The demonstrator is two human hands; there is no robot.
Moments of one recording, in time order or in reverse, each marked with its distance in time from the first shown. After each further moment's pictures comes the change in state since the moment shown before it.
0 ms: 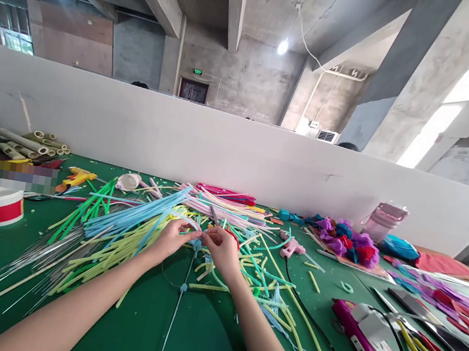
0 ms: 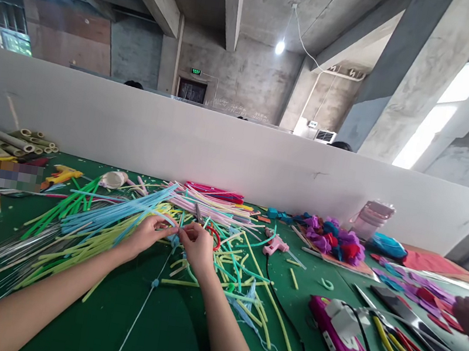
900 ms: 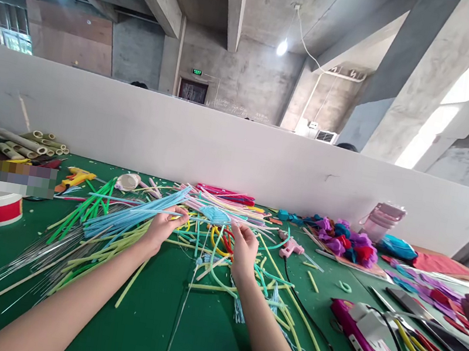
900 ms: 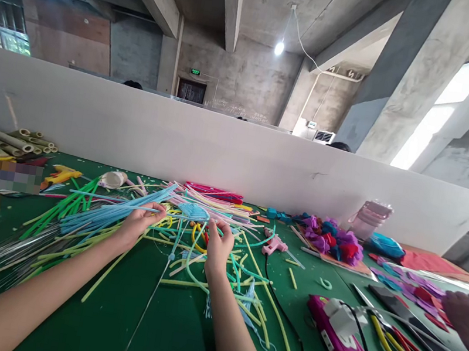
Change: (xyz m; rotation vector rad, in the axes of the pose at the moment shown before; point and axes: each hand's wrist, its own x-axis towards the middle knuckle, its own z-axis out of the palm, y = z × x) left_hand 0.008 0.006 -0.019 -0.201 0.234 -0.077; right_hand 0.003 -0.003 -0.027 0.353 0.483 0.113
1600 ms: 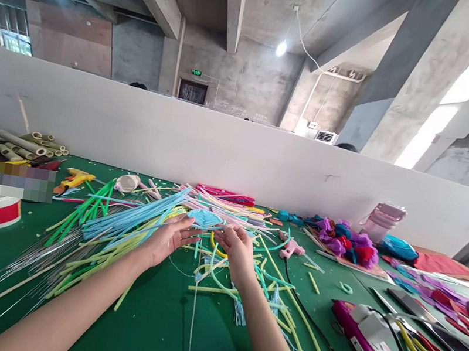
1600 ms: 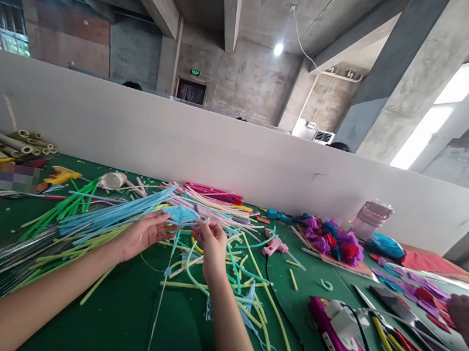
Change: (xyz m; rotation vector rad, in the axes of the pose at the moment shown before) left_hand -0.021 0.024 0.015 -0.533 -0.256 -0.371; right_hand -0.012 -0.021 0.008 0.252 -0.257 0.266
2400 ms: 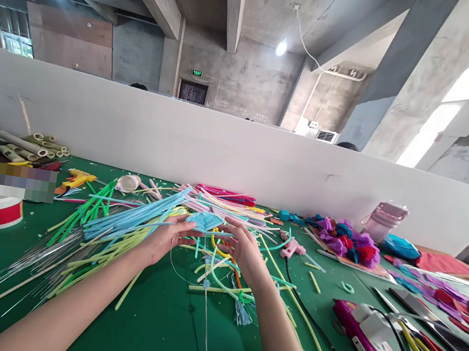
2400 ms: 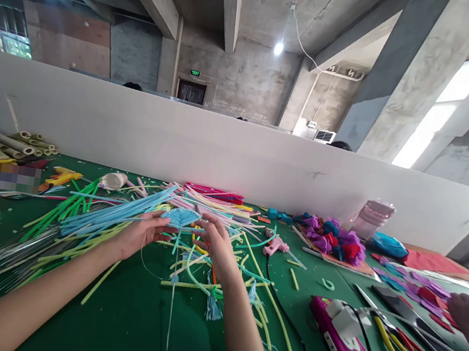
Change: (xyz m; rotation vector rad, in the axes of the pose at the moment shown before) left_hand -0.002 0.004 -0.003 0.165 -0.017 -0.002; right_hand -0.013 -0.030 -0.011 -0.130 -0.218 0.105
